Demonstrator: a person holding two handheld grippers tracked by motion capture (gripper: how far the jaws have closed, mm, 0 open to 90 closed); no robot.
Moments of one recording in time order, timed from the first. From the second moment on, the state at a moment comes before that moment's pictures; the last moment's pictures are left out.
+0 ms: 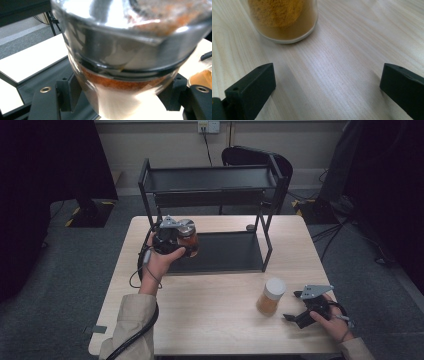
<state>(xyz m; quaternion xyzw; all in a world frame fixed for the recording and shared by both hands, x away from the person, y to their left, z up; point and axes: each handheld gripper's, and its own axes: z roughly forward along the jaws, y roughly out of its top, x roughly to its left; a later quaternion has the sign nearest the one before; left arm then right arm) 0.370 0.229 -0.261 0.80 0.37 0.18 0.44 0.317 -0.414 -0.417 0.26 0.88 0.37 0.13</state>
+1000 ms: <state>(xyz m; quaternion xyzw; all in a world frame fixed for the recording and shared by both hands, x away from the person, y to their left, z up) 0.382 0.224 -0.191 0.80 0.35 0.19 0.45 0.317 -0.414 -0.417 0.26 0.88 0.37 0.13</state>
